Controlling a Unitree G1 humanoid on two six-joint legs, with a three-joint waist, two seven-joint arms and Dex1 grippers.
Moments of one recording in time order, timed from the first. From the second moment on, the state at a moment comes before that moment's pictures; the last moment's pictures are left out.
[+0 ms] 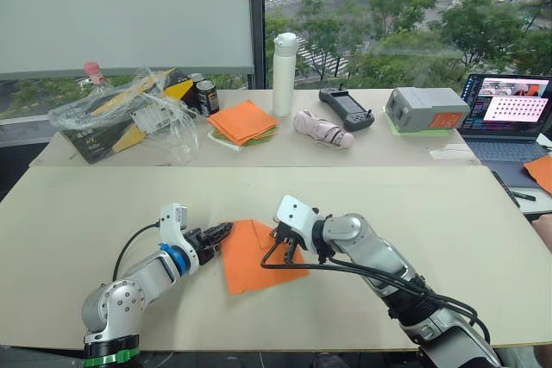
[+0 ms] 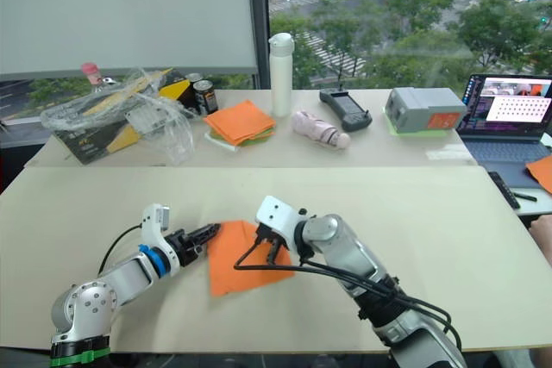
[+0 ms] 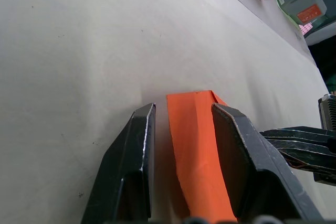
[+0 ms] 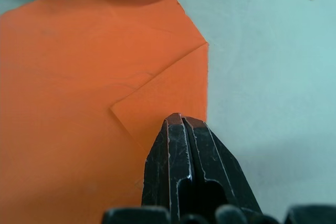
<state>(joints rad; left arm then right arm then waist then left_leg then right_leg) -0.16 0.27 0.33 -0.22 -0.89 1.01 -0.21 -0.56 -0.35 0.50 -0.09 -0.06 0.69 0.75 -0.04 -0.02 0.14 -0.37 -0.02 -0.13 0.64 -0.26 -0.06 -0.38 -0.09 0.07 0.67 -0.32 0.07</state>
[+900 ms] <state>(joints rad) -0.27 0.33 0.24 -0.35 -0.91 1.07 -0.12 -0.56 -0.34 0.50 -0.10 -0.07 0.69 0.75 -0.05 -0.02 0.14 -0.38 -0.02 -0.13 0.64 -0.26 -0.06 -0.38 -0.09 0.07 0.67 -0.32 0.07</state>
